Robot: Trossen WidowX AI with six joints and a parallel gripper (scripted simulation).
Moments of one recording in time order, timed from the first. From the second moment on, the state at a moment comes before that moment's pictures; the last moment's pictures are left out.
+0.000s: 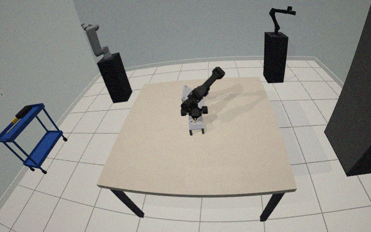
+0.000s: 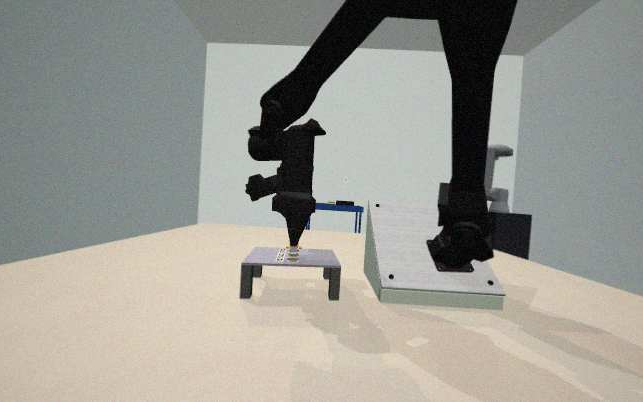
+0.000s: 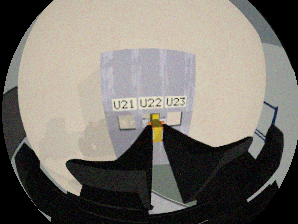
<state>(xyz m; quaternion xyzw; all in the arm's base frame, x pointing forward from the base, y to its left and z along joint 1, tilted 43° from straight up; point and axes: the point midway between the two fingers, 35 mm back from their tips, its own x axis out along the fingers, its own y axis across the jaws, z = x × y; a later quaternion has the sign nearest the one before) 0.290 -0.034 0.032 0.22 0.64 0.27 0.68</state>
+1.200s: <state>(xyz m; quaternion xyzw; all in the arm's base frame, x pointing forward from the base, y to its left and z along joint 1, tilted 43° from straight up) 0.290 -0.033 0.031 0.21 0.64 0.26 0.69</state>
